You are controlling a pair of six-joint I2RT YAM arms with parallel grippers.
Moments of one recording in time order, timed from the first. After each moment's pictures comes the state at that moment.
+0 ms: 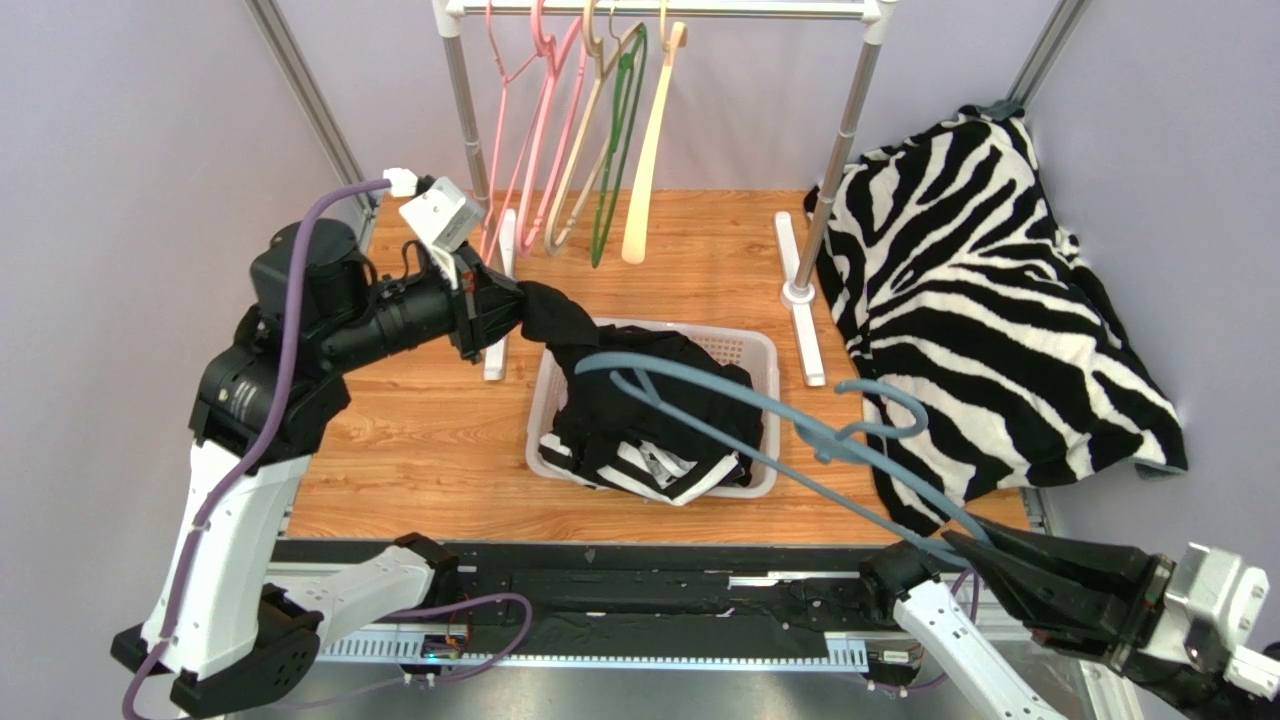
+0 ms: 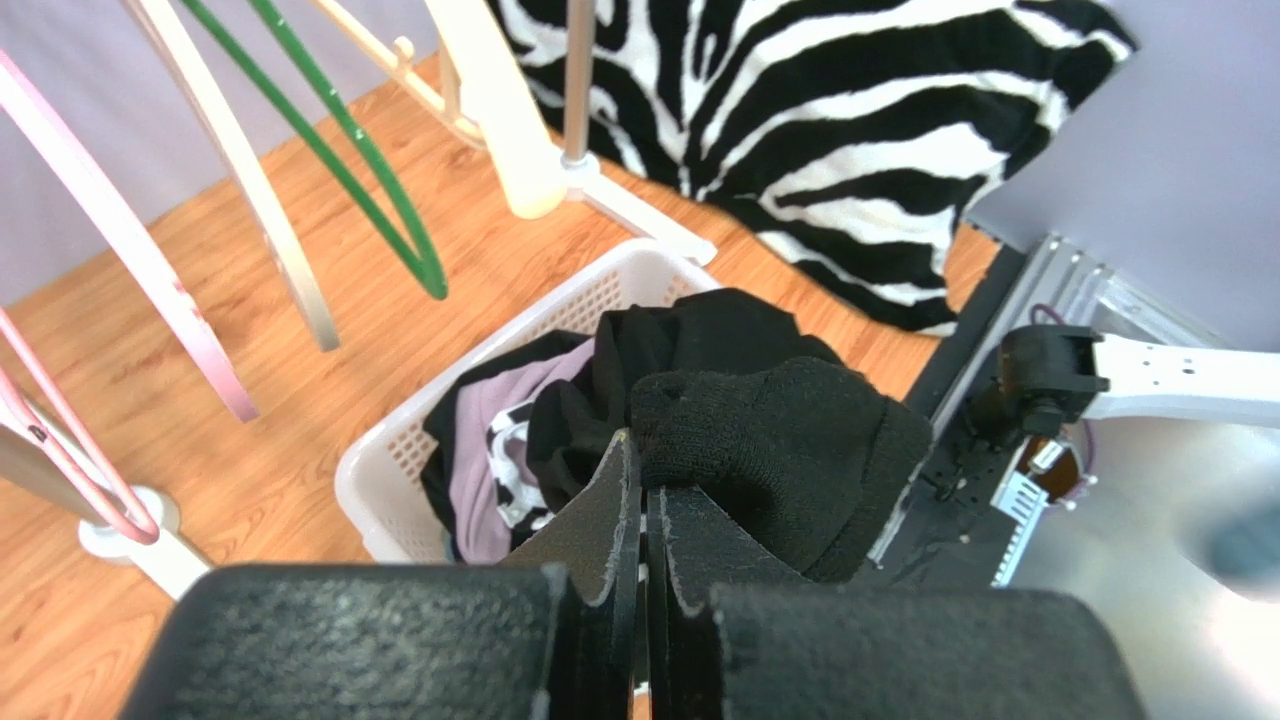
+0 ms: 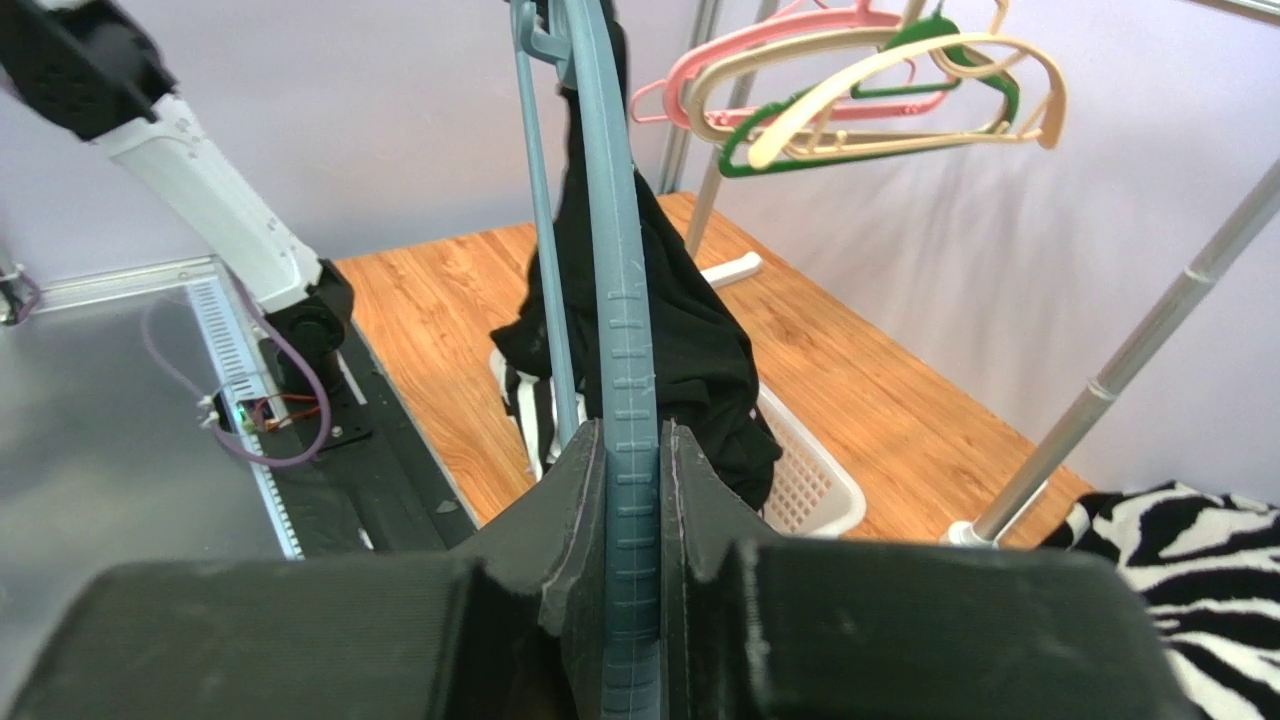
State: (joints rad) left arm -0.48 1.03 1.71 -0.89 0.46 -0.04; right arm 0.44 0.36 1.66 -1.13 -0.49 -0.09
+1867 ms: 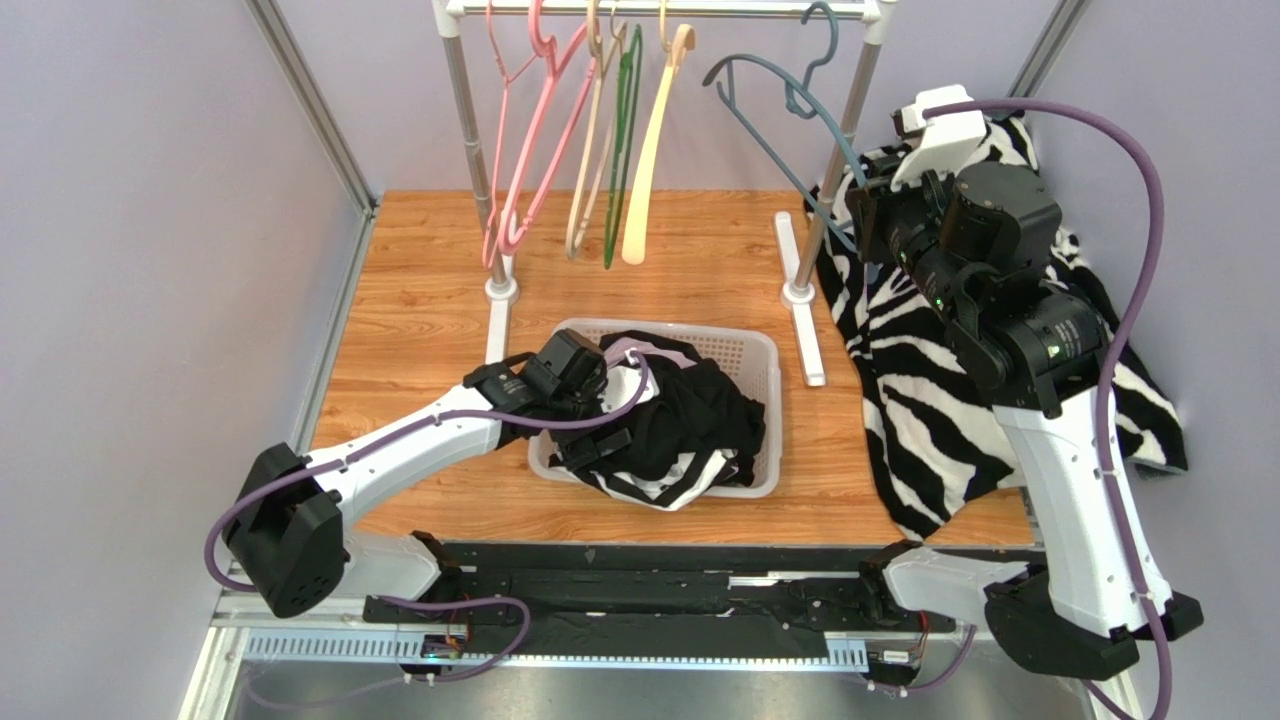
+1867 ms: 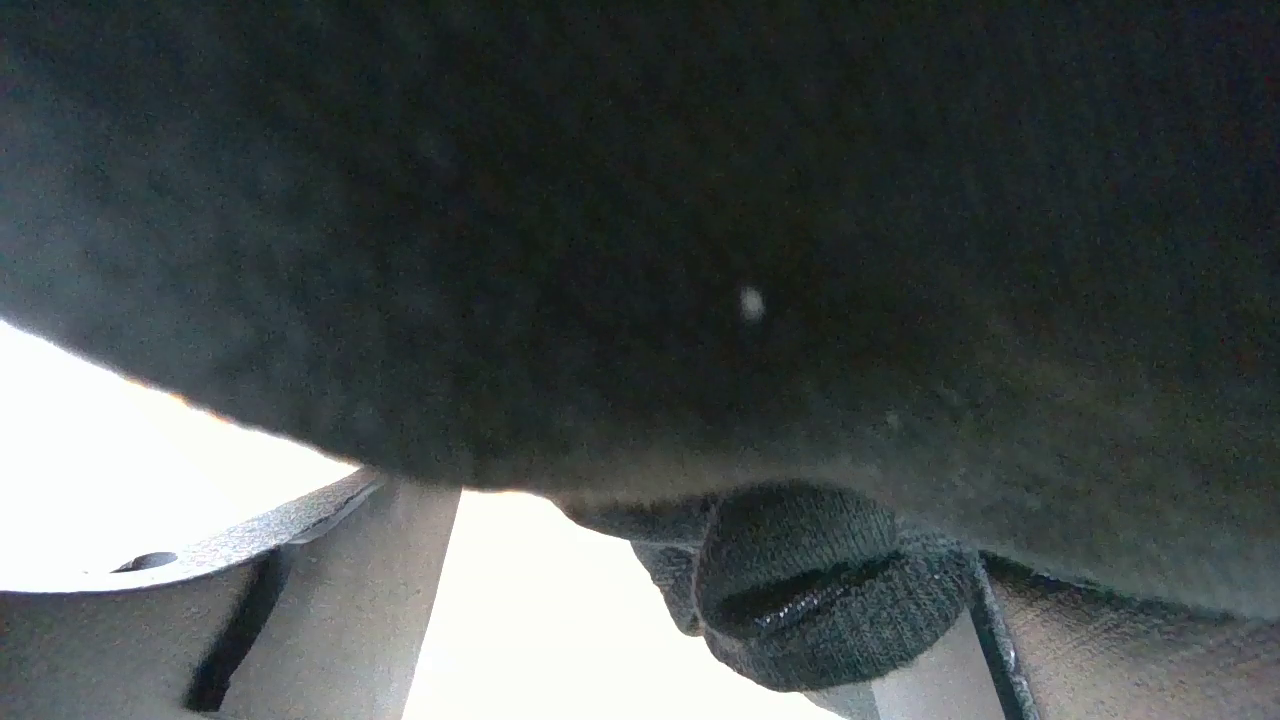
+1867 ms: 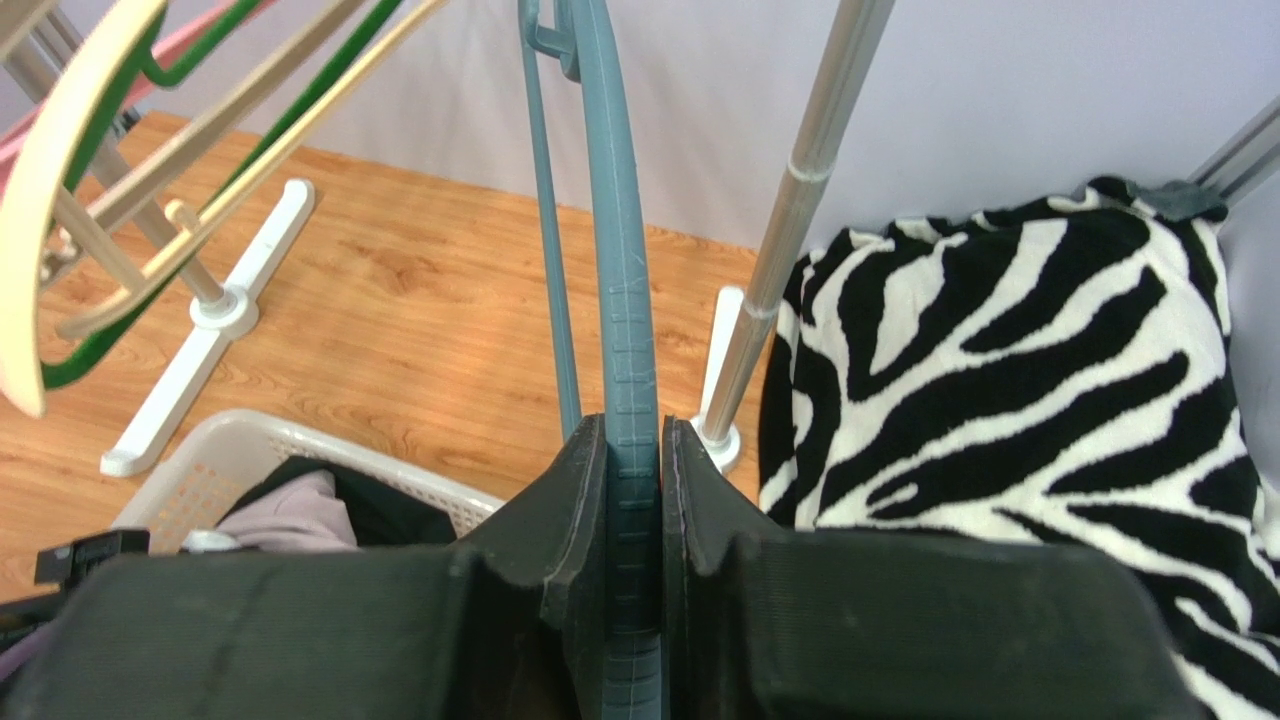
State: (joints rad) left arm -0.77 1.32 0.90 -0.58 0.04 0.45; right arm 0.44 1.17 1.81 -0.78 0.21 -0.02
